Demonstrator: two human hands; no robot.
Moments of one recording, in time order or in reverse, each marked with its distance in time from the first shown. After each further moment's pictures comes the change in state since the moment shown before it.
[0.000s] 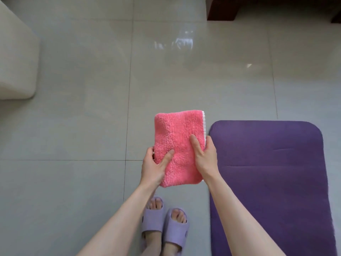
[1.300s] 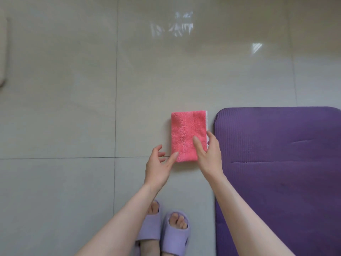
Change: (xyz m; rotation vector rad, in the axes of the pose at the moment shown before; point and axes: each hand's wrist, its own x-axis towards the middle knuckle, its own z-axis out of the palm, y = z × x) left_hand 0.071 -0.100 0.046 0.259 -0.027 -0.121; right_hand 0.067 0.112 -0.004 -0.307 0.055 0.023
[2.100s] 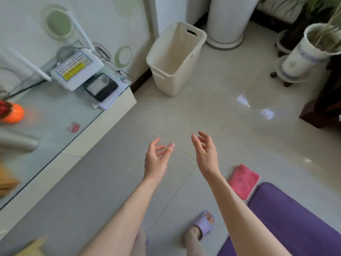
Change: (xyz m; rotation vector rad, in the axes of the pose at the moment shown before) left_hand -0.399 0.060 -0.424 -0.634 0.638 0.088; right_hand -0.452 -0.368 0.098 -0.061 -0.547 -0.375
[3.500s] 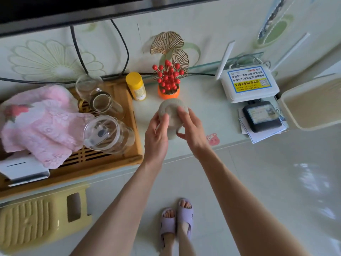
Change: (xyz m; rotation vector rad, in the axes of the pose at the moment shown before) left_hand 0.121 -0.014 -0.439 -0.552 0.546 -0.002; right_hand -0.094 -0.124 0.512 -0.160 -0.838 -0.134
